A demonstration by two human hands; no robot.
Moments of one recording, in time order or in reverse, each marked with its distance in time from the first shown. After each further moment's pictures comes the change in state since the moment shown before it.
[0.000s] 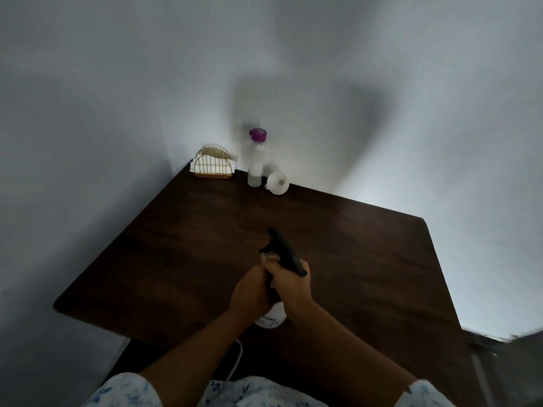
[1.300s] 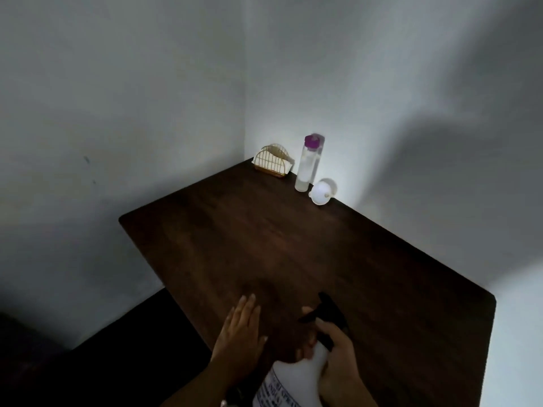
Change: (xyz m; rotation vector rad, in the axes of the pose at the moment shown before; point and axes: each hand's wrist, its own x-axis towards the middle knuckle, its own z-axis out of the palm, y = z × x) left_hand -0.075 0.012 0.157 0.542 0.130 -0.340; right_hand -0.002 0.043 -0.198 0.227 -0.450 0.335
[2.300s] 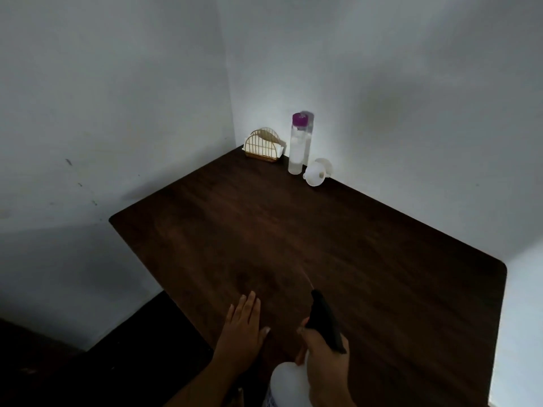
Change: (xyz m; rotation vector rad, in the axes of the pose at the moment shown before) left_hand 0.003 0.000 0.030 0.107 -0.187 -0.060; right_hand 0.004 0.018 0.002 -0.212 0.338 0.039
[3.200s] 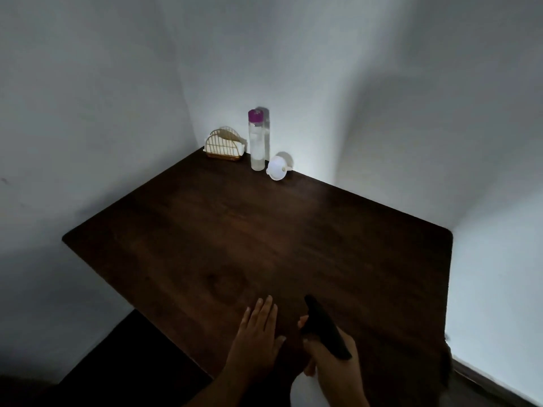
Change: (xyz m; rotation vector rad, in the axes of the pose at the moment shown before) left_hand -0.002 0.064 0.010 0.008 0.098 0.309; right_hand -0.015 -0.009 -0.053 -0.203 -0.011 -0.039
